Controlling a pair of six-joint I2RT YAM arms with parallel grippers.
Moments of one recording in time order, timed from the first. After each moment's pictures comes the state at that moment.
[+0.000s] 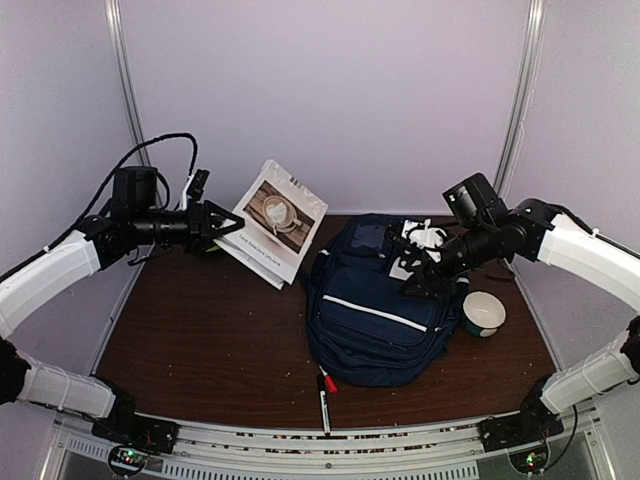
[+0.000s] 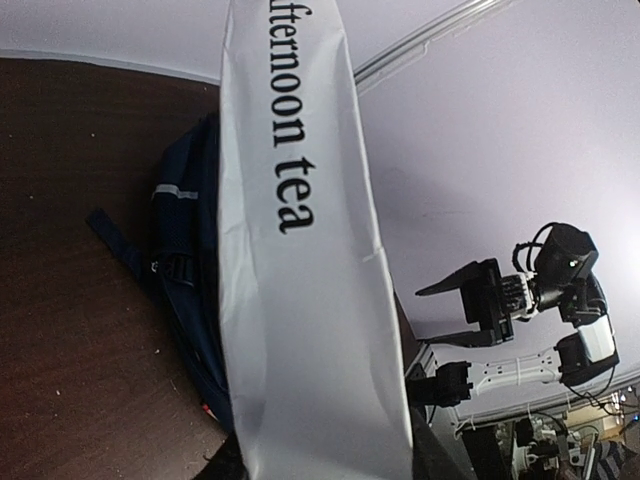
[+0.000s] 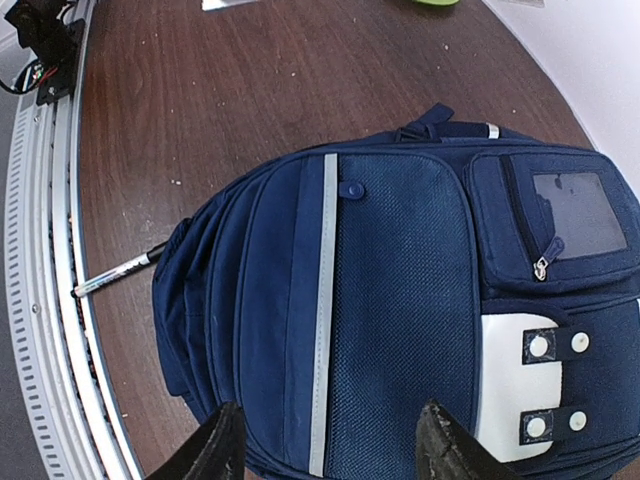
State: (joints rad) left arm -0.40 1.21 1.05 -0.23 0.69 -0.67; right arm 0.67 1.30 1.22 -0.78 -0.31 -0.47
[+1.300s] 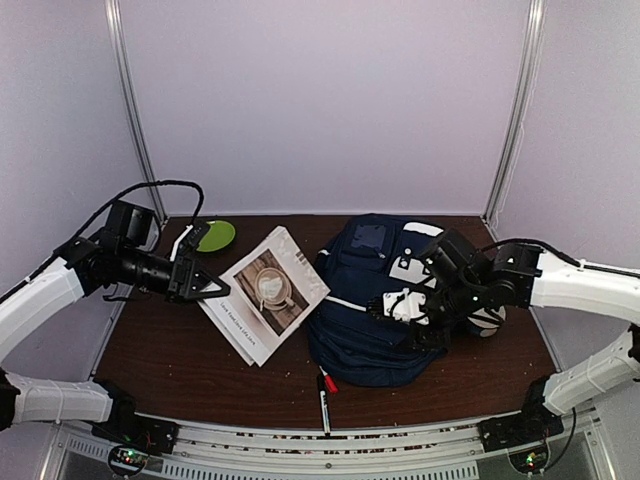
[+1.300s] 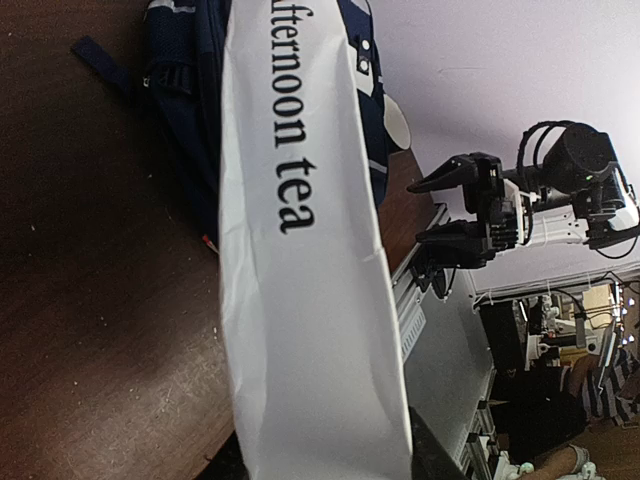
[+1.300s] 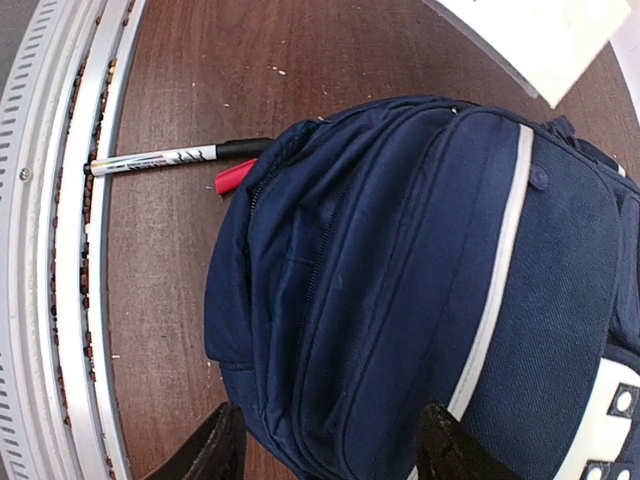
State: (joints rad) left arm -0.41 1.03 0.91 -0.64 0.83 -0.40; right arm 0.92 1.25 0.99 -0.71 -0.16 -0.62
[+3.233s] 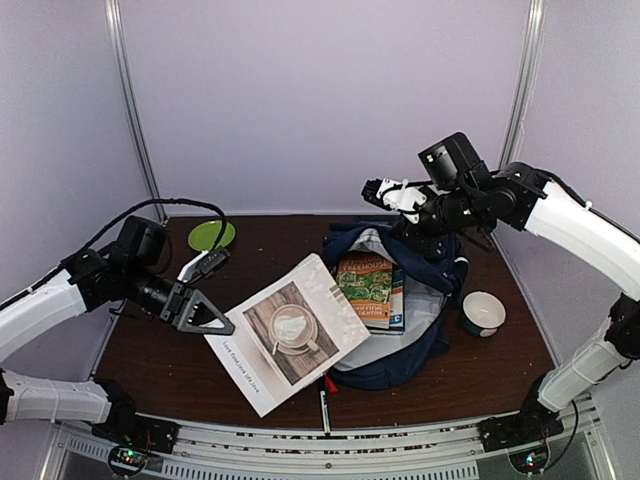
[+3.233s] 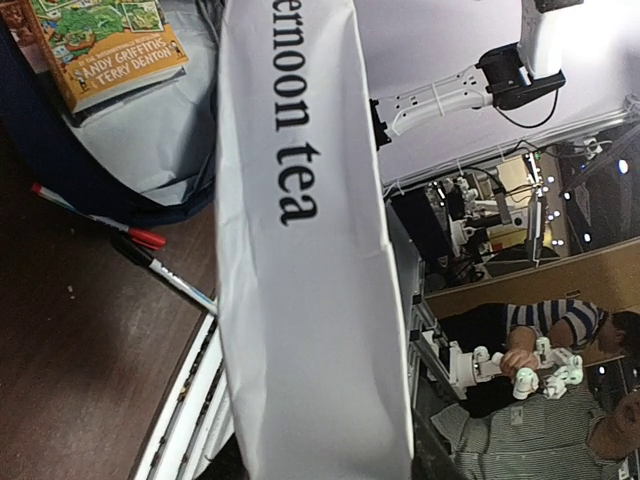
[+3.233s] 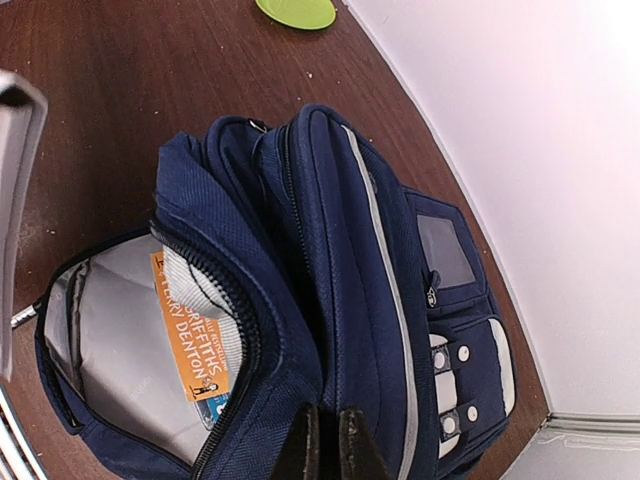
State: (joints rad) left arm -0.55 0.98 0.85 -0.68 1.09 -0.30; right arm 0.78 1.45 1.55 -0.84 0.11 -0.47
